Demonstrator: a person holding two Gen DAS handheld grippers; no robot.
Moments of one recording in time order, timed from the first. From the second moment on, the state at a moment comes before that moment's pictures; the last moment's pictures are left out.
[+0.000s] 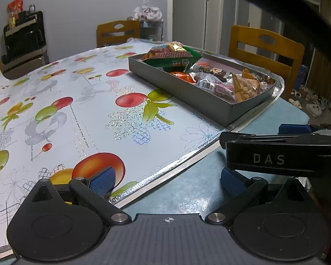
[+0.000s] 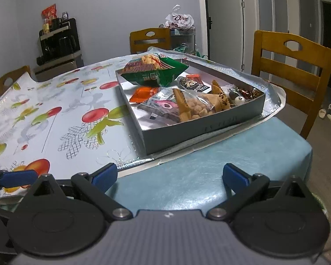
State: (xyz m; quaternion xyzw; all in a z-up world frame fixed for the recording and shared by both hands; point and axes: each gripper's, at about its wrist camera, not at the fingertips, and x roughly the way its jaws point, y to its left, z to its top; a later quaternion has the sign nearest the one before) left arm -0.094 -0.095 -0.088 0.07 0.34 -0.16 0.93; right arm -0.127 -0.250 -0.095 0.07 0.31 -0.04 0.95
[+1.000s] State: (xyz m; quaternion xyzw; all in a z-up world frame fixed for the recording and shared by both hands) left arm -0.095 -0.095 -0.089 0.06 0.33 -0.16 0.93; right arm -0.124 -0.247 -0.097 0.05 0.31 -0.04 0.95
